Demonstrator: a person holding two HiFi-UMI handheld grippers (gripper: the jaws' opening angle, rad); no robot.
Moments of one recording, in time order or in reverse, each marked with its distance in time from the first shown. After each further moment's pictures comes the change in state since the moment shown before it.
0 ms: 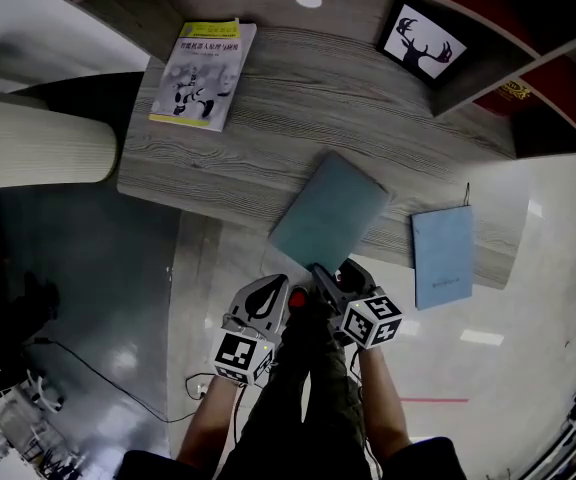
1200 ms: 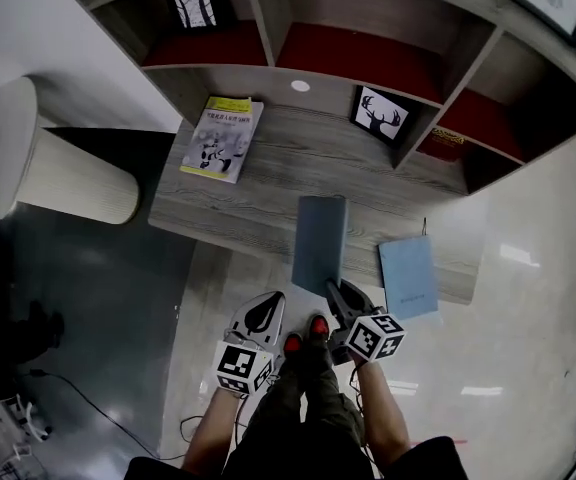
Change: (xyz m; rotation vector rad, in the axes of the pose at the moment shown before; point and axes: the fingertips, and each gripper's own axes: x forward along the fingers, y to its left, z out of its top) left arm -0.053 -0.051 0.089 0.074 -0.139 0.041; right arm -0.084 0.048 0.088 0.034 -0.199 0.049
